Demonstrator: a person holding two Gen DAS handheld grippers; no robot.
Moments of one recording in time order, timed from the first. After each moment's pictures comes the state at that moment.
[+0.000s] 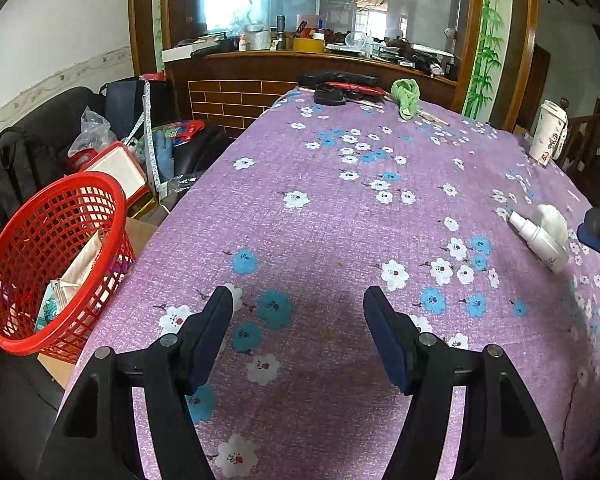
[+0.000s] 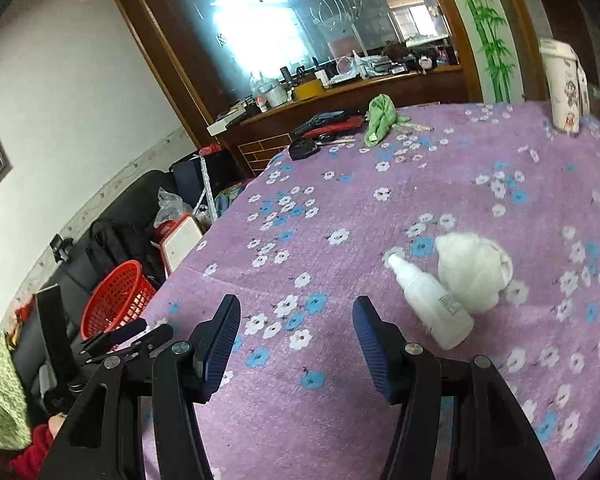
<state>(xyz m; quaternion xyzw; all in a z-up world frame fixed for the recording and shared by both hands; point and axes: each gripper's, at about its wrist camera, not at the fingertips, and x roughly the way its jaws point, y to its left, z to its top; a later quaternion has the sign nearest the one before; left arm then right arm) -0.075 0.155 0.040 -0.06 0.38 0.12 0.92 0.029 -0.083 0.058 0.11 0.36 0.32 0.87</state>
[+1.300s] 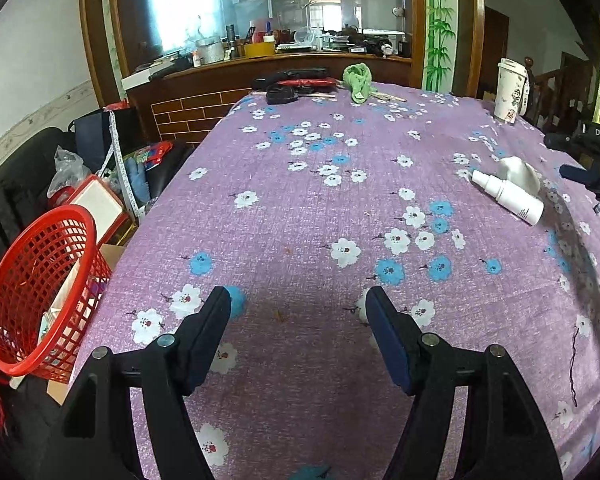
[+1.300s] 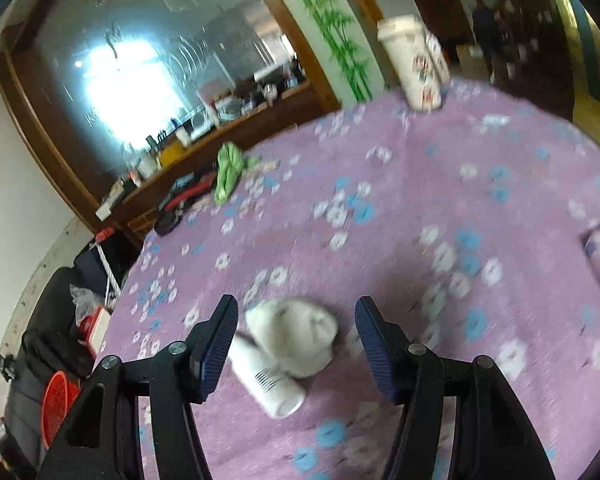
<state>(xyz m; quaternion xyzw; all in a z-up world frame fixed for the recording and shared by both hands) -0.080 0.119 0.040 0.01 0.38 0.07 0.92 0.088 -0.170 0.047 0.20 0.38 0.11 0.90</state>
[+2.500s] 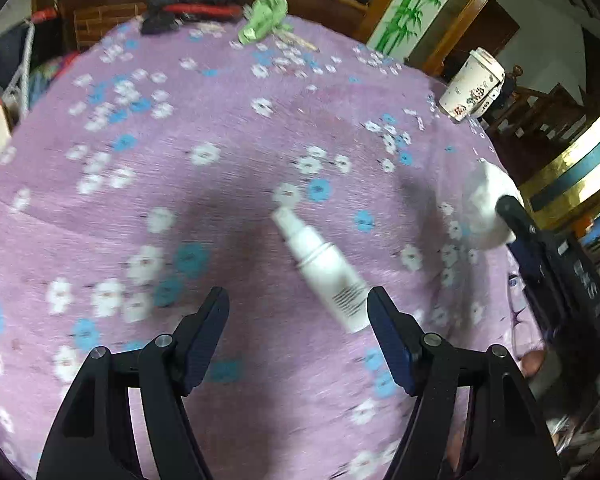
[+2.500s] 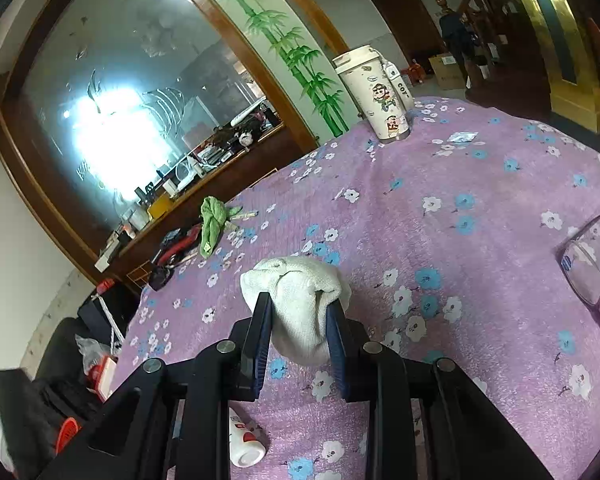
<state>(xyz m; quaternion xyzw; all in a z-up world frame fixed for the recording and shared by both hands) 0.061 -0.025 0.054 -0.16 0.52 -0.03 0.84 0.083 -0.228 0.061 0.27 0.29 0.07 0.92</state>
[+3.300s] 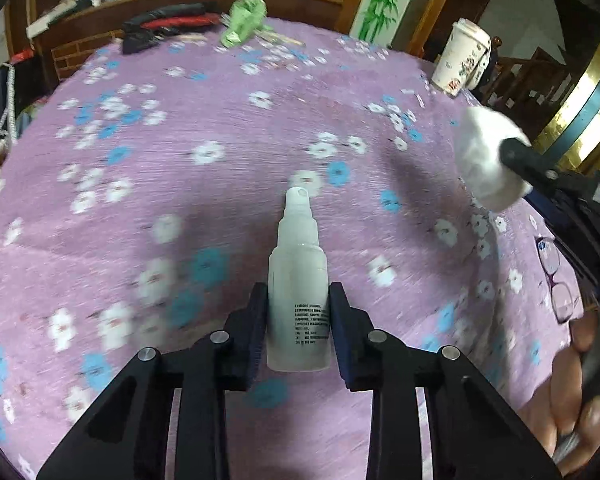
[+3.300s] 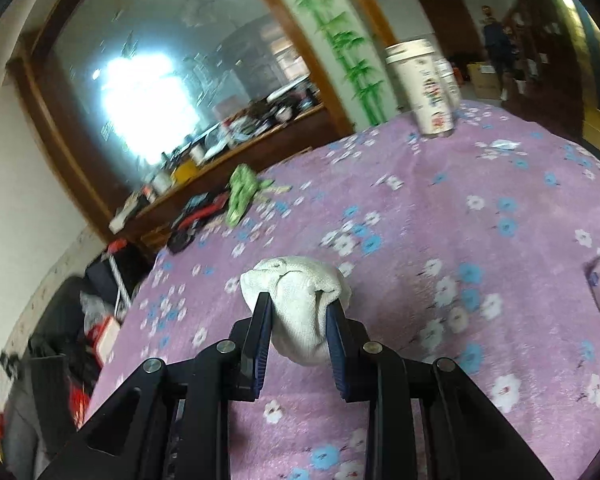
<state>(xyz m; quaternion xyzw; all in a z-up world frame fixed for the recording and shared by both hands) 0.045 -0.004 0.031 -0.08 0.49 -0.05 0.87 0.087 -0.179 0.059 0.19 0.32 0.14 0.92</state>
